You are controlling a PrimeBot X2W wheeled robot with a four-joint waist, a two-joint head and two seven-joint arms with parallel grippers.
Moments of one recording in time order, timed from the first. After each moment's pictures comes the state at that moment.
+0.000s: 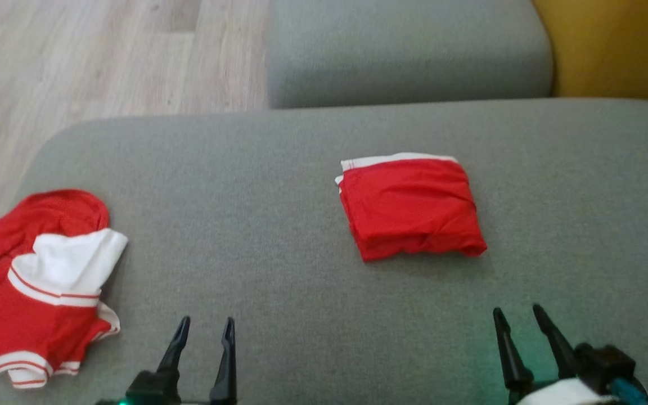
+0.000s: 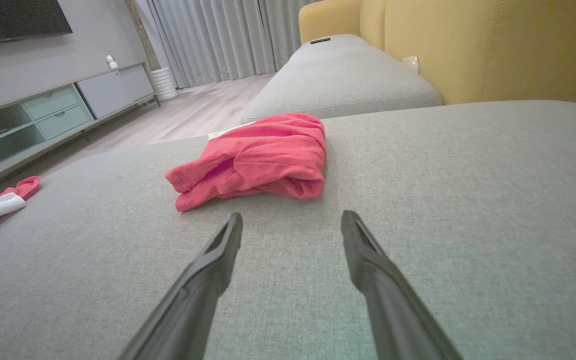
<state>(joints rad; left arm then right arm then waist) 0.24 0.06 -0.28 0.07 -0.12 0.12 -0.25 0.13 -0.12 0.15 0.32 0.25 0.12 -0.25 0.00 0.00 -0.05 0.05</state>
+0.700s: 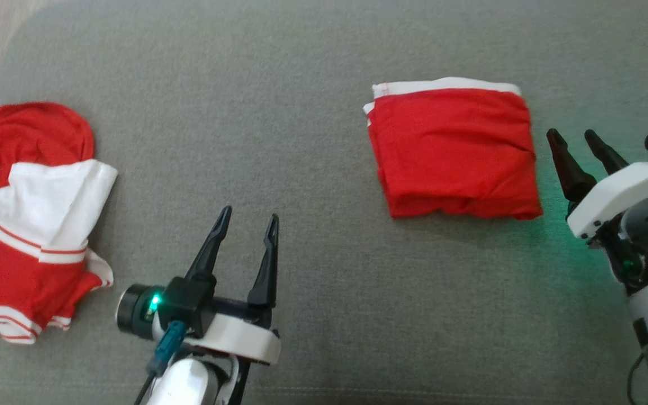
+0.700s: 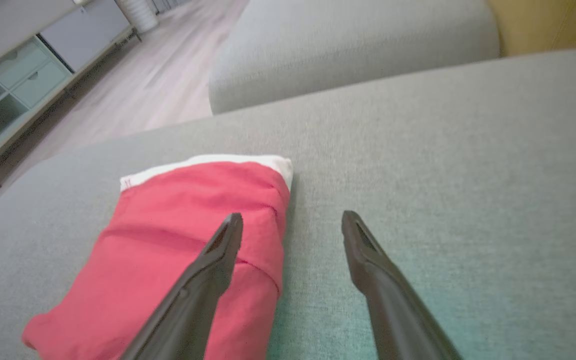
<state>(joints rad) -0.06 0.05 -0.40 0.05 -0.12 0.12 -0.25 -0.46 -0.34 0.19 0.49 0.62 0.12 0.19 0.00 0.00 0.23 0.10</state>
